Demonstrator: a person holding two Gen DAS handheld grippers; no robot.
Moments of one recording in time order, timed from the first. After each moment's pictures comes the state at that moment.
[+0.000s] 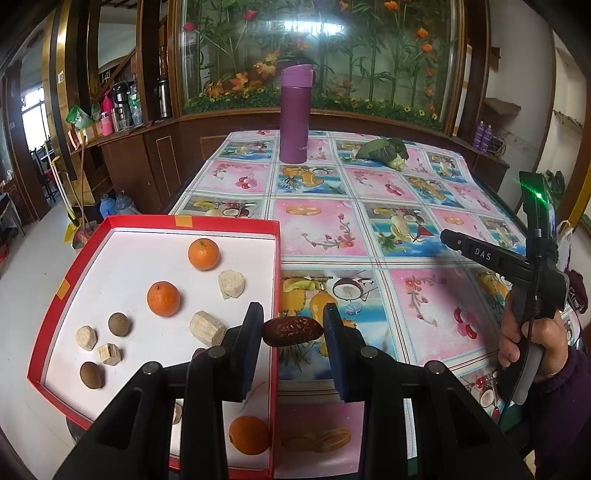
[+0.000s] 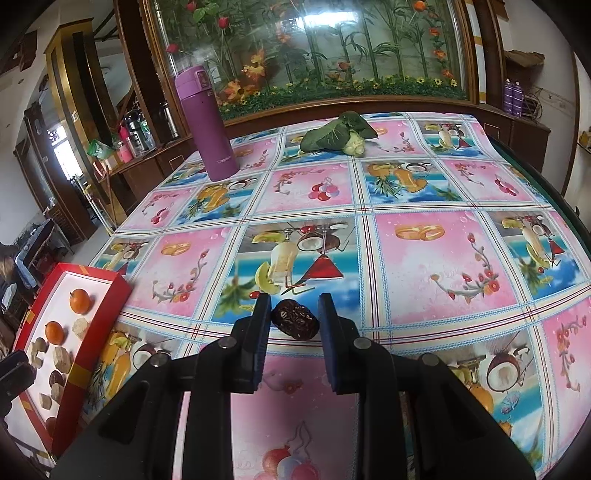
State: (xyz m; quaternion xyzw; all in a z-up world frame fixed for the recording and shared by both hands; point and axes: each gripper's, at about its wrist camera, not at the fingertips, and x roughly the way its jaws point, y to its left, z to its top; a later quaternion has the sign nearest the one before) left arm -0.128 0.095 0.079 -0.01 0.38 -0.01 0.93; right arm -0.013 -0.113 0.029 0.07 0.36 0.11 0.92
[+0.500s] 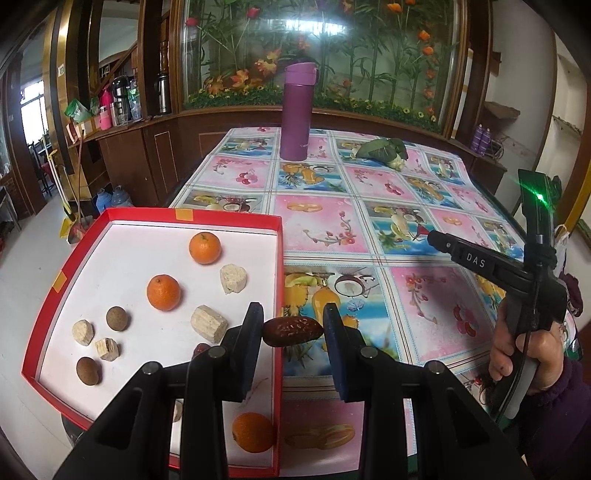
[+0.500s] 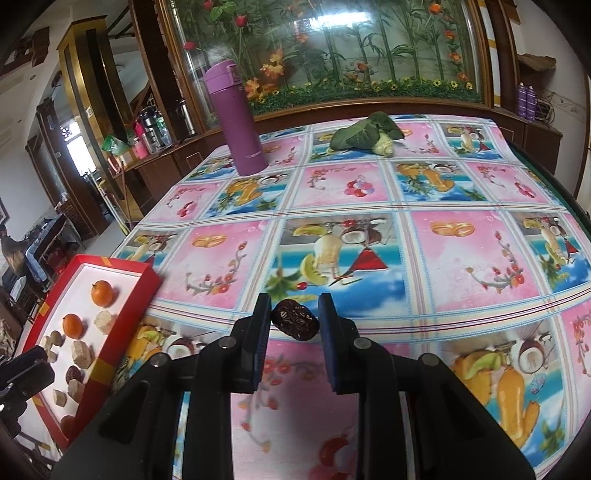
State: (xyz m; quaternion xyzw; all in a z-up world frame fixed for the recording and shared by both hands) left arm -0.133 0.106 0.077 -0.03 0.38 -0.01 0.93; right arm -0.026 -0.081 0.031 0.07 0.36 0.14 0.92
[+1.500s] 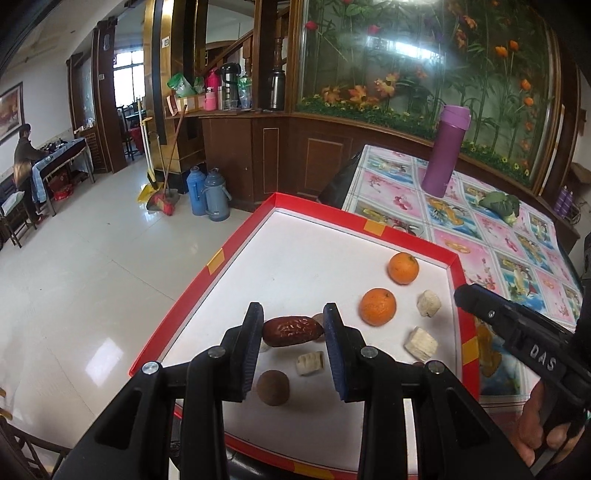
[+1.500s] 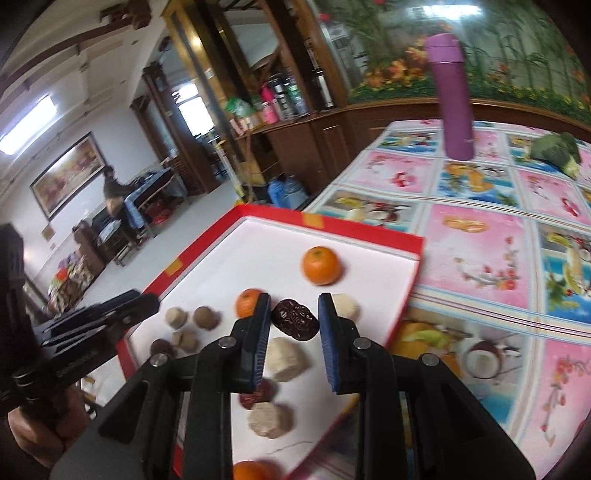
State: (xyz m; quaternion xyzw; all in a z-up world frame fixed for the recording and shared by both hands) left arm -0.148 0.244 0.070 -0.08 0.35 0.16 0.92; right arm -0.070 0.119 0.040 0.04 0.35 0.38 0.86
